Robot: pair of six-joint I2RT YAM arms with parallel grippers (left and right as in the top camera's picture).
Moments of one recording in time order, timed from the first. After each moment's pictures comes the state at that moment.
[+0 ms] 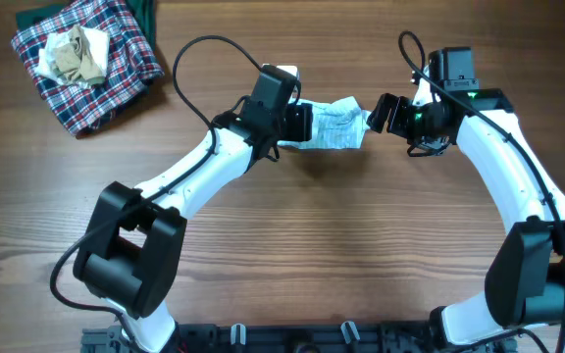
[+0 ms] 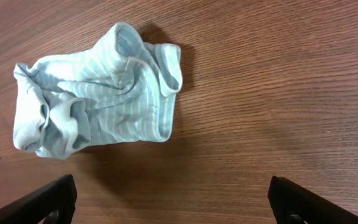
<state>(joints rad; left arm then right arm) -0.53 1.87 1.25 -0.26 0.06 -0.42 0.06 1.70 1.26 -0.77 -0.24 0.38</state>
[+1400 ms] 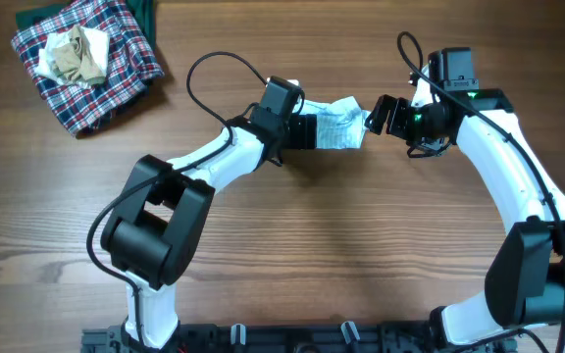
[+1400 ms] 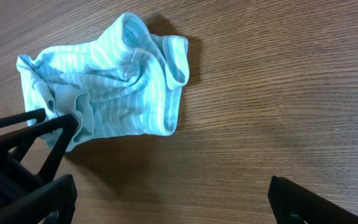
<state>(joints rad) -0.53 2.03 1.25 -0.17 0.09 -0.46 0.06 1.70 1.26 -0.78 -0.26 0.36</state>
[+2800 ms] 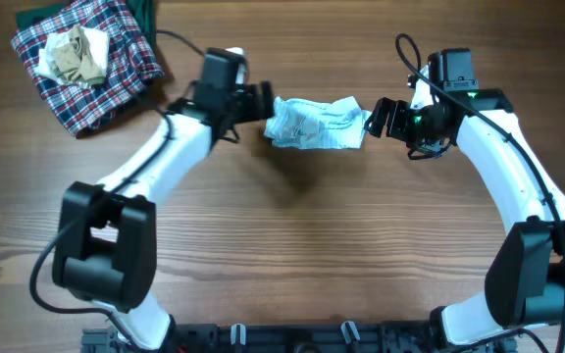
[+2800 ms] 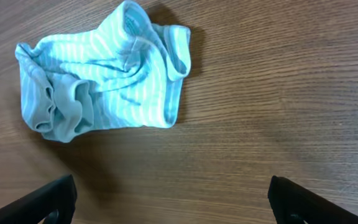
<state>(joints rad) -0.30 1.85 1.25 -0.29 0.08 -0.43 0.06 1.70 1.26 -0.80 -0.27 0.33</state>
